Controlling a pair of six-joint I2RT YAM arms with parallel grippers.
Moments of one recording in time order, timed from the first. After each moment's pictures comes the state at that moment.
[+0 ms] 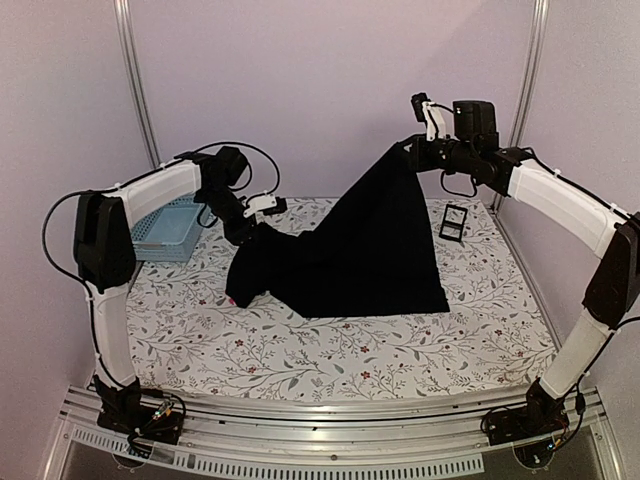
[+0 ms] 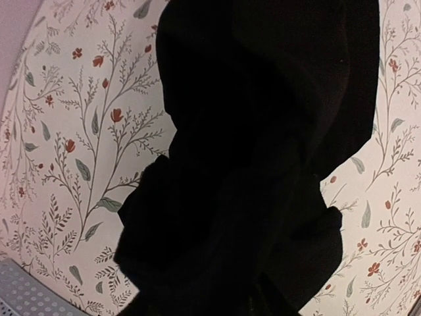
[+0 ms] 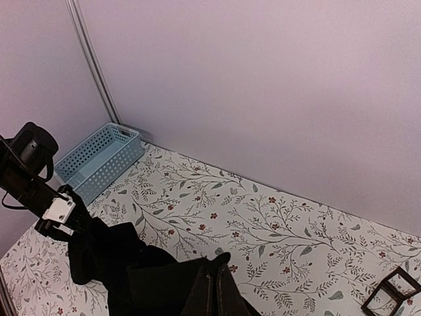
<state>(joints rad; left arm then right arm) -0.39 2.07 1.88 -1.03 0.25 0.87 0.46 1.68 1.62 -0.21 -0.18 0.13</state>
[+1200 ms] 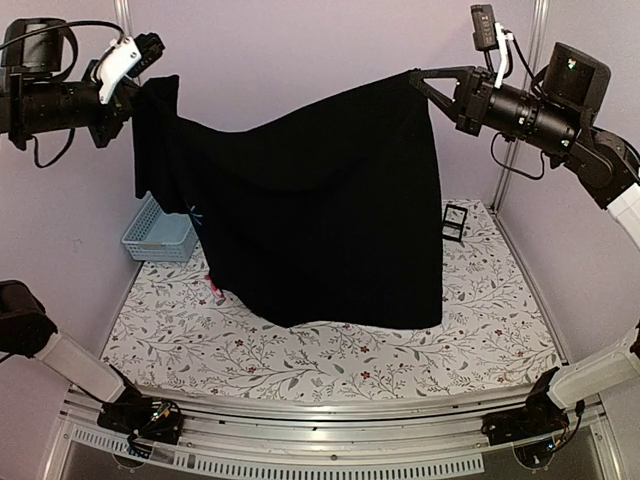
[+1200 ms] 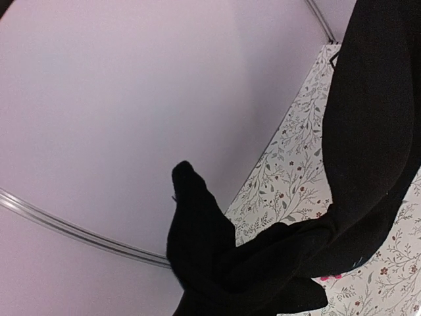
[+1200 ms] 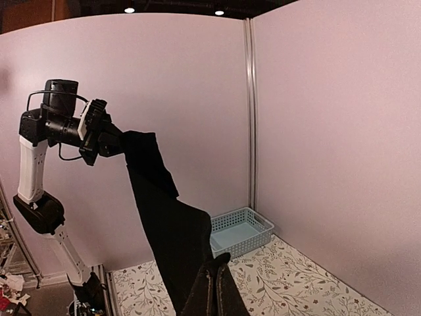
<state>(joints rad) -0.55 1.46 2.47 -1.35 -0.13 0.74 0.73 1.29 1.72 -0.29 -0.33 0.13</state>
